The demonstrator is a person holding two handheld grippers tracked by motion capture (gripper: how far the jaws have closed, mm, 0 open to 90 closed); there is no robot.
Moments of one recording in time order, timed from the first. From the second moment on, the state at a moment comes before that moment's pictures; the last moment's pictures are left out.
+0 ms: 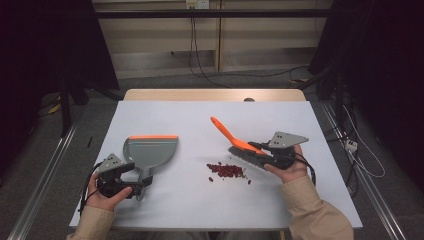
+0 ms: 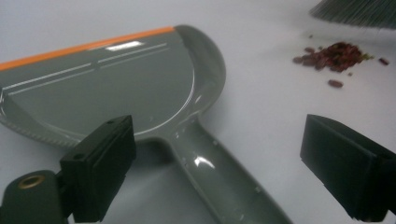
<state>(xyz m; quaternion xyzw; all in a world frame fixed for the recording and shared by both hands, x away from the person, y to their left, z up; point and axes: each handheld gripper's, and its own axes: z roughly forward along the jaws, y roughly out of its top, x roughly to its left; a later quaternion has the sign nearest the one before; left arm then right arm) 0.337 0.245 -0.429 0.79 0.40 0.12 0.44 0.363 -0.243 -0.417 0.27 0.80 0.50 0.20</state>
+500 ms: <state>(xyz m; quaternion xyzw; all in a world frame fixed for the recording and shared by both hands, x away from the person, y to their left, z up) 0.337 0.248 -0.440 0.80 0.44 0.11 0.39 0.364 -0.254 -0.418 0.30 0.79 0.49 0.22</state>
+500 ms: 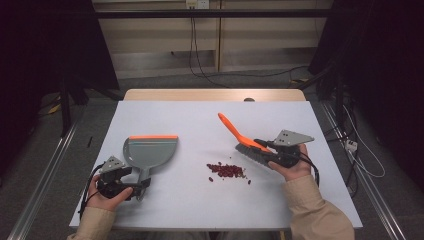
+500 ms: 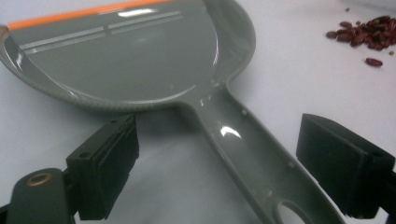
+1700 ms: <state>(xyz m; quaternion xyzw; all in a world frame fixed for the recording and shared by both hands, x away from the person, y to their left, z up) 0.368 0.247 -0.440 0.85 0.42 0.10 0.31 0.370 -0.256 -0.426 0.36 0.79 0.45 0.21</state>
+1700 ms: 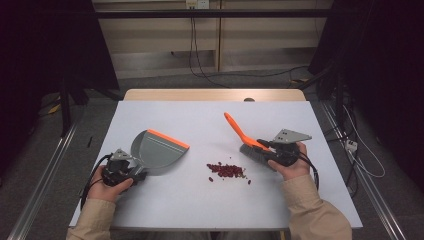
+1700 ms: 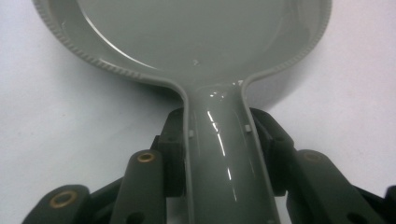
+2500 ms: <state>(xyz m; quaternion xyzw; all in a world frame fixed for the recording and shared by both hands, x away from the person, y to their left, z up) 0.351 0.252 -0.431 0.87 0.36 0.07 0.32 0.366 -0.218 -0.426 0.43 0.79 0.39 0.21</state>
